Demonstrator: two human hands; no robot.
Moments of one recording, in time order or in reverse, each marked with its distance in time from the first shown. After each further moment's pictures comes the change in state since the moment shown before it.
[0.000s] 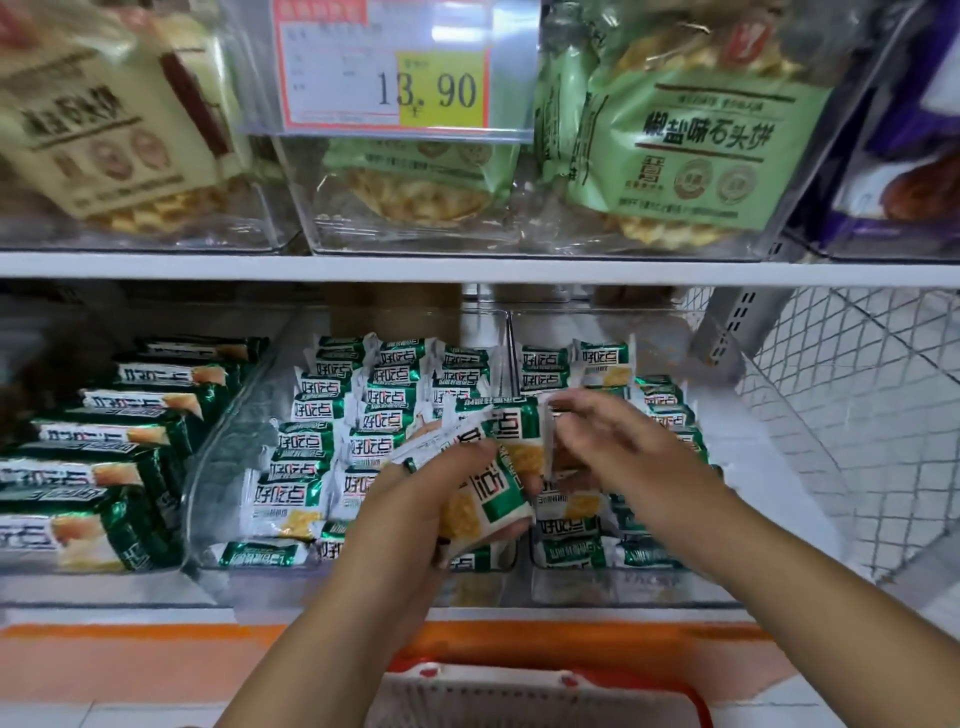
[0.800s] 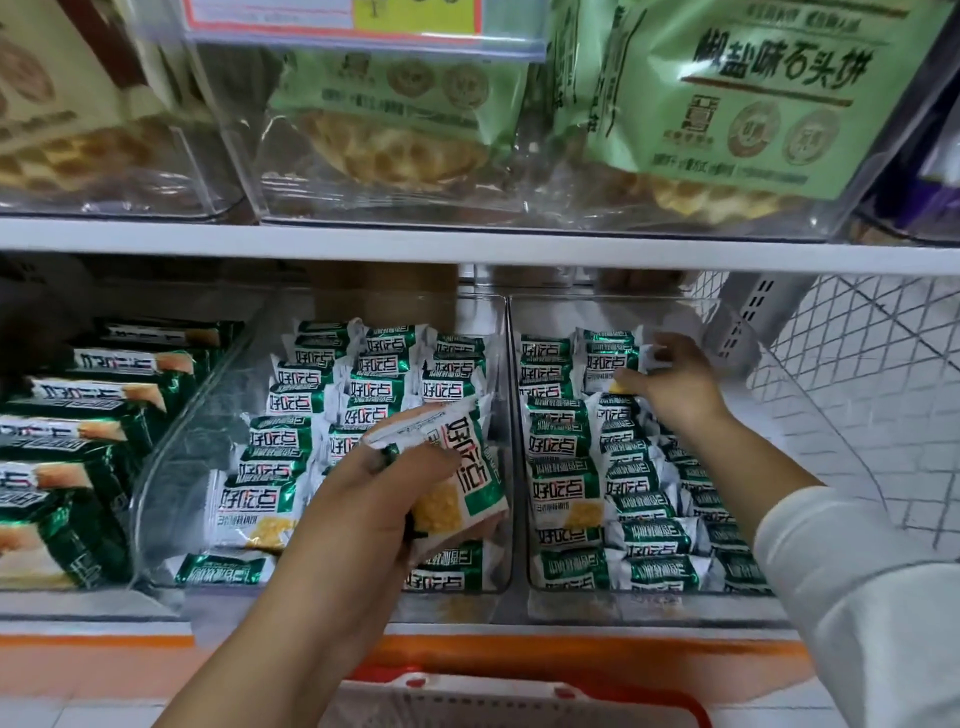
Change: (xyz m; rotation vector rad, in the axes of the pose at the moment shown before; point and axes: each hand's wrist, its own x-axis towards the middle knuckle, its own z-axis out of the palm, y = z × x) left_hand 0.011 0.006 -0.006 0.013 0.079 0.088; right_hand 0.137 0.106 -0.065 -0.167 0.517 0.176
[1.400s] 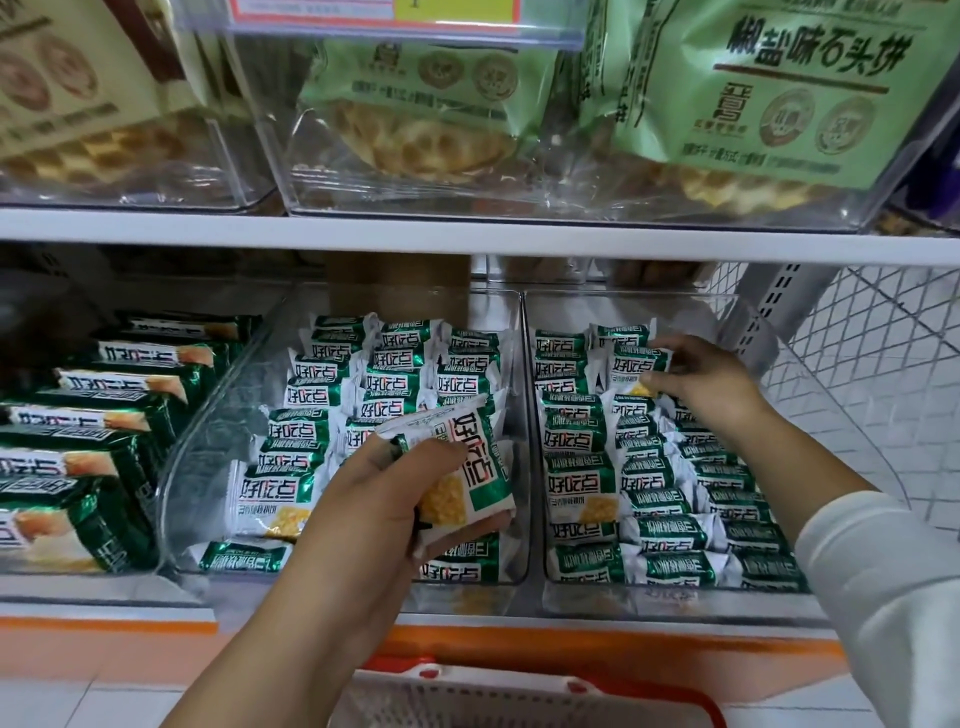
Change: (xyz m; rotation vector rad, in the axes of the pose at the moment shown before) left_hand -0.003 0.003 -0.004 -0.029 0.003 -0.055; right_hand 0.002 0.013 -0.017 0.019 -0.123 -0.066
